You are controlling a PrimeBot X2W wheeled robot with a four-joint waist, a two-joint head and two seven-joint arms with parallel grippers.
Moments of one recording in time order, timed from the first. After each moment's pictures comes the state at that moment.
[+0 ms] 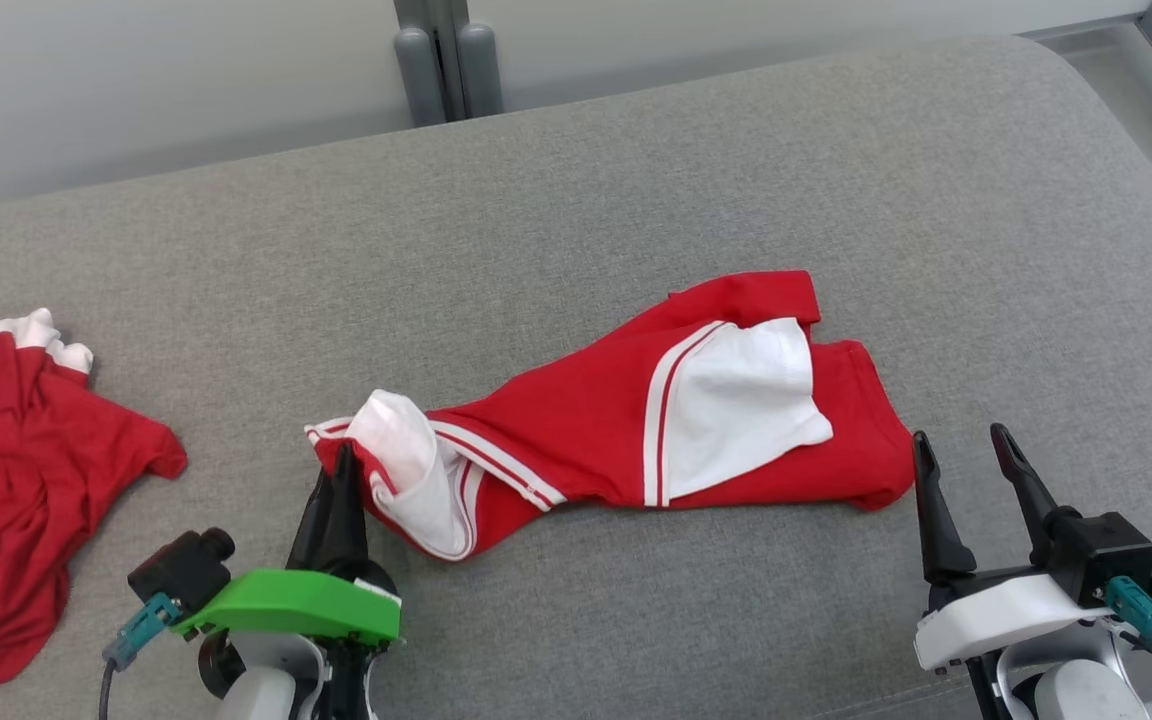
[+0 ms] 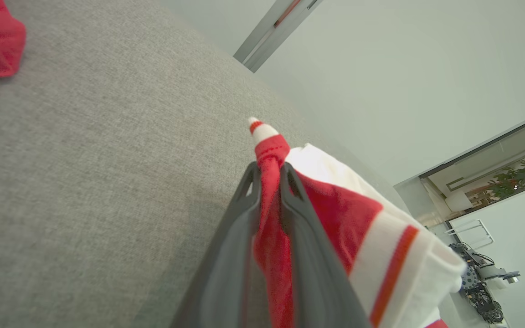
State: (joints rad) left arm -0.21 0.05 -0.22 0.46 -0.90 -0.12 -0.26; right arm -0.02 -0.05 -0.04 0.17 0.07 0.13 -0.26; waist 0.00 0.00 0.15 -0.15
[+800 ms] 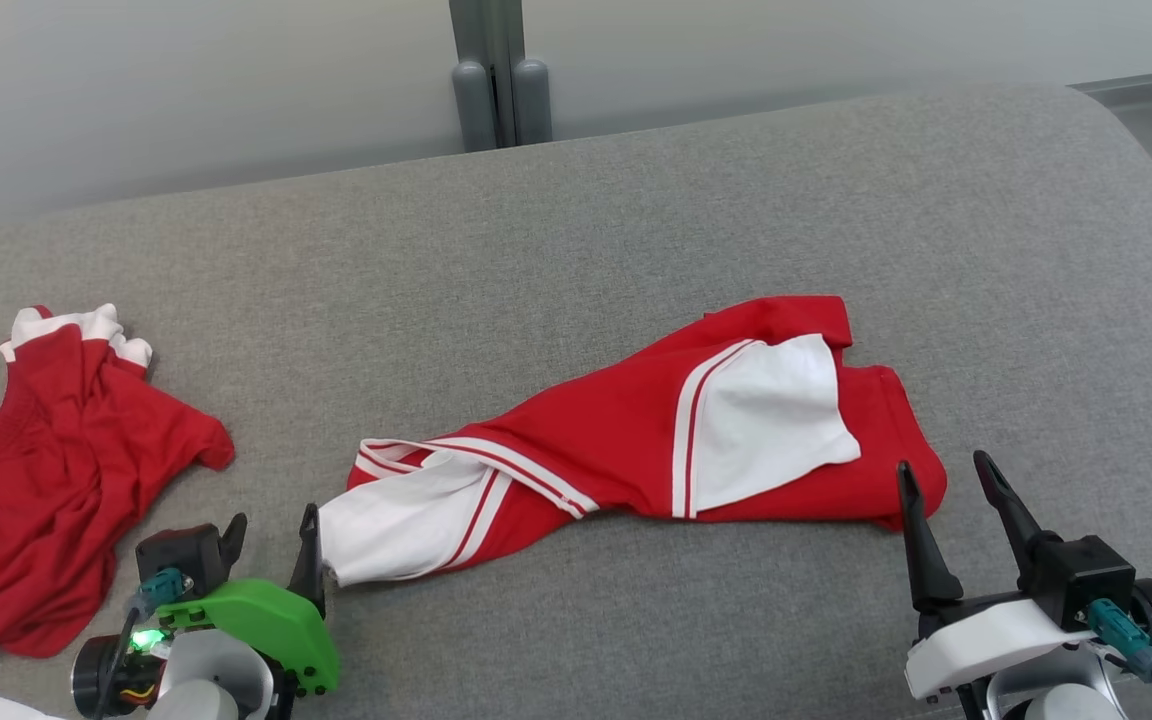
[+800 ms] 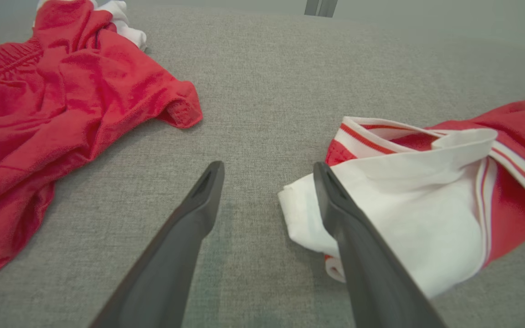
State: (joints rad) left arm -0.19 0.17 -0.19 0.51 -0.43 0.02 -0.09; right arm 0.01 -0.05 -0.02 0.18 0.05 0.13 -0.26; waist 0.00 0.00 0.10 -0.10
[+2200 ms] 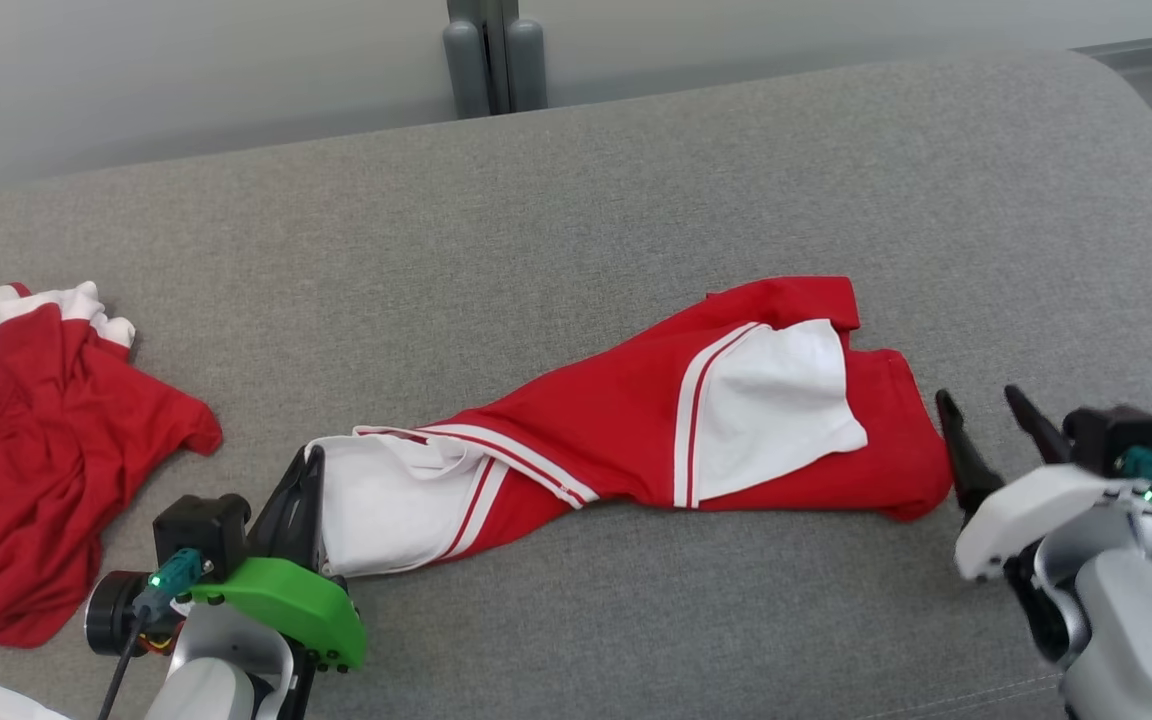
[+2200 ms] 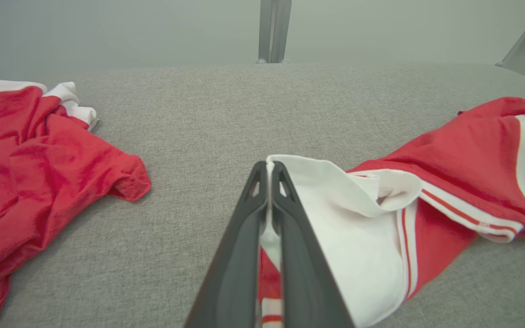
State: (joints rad) left arm -0.17 0.22 -0.28 0.29 -0.40 0.01 -0.10; right arm -0.27 -0.23 0.08 0.53 0.31 0.13 -0.18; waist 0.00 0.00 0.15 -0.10
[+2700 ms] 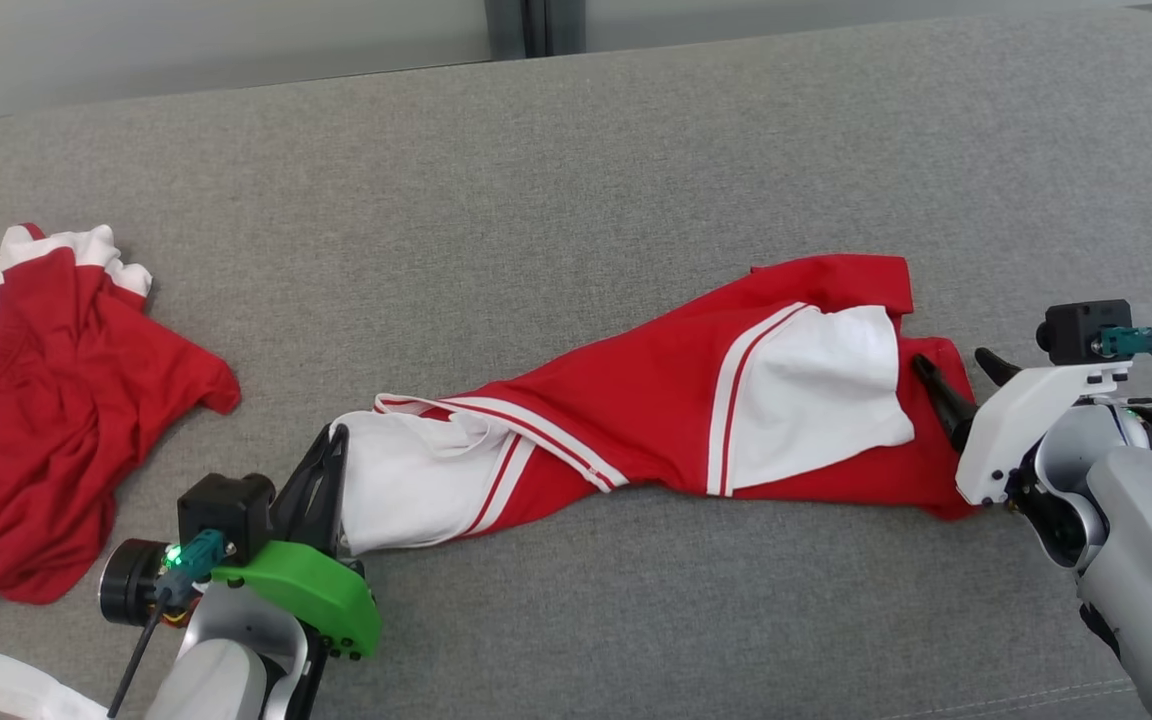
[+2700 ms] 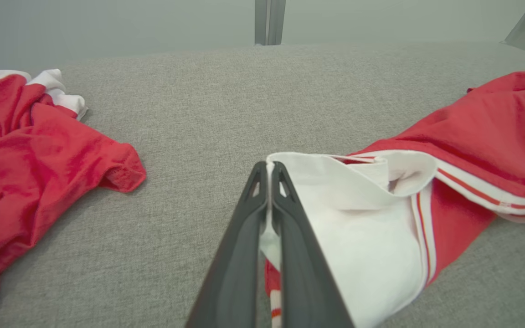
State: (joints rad) left arm -0.19 0.24 -0.32 0.26 -0.37 0.00 -0.08; right arm -0.55 -0.39 0.40 0.74 0.67 0.13 0.07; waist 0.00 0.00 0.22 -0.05
